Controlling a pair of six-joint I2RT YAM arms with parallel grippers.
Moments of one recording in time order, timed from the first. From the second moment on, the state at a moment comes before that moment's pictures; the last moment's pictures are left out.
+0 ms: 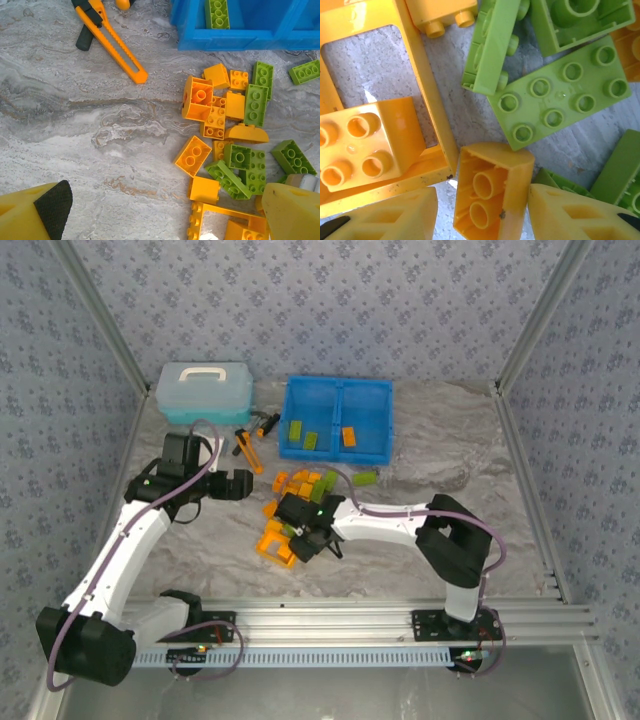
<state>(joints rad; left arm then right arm) -0.25 1.07 0.99 -0.79 0.15 -0.14 1.09 1.84 1.23 -0.66 0.09 0.24</state>
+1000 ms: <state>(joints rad) -0.25 1.00 0.95 -0.70 0.34 -0.14 0.72 1.57 1.33 -0.56 0.14 0.25</state>
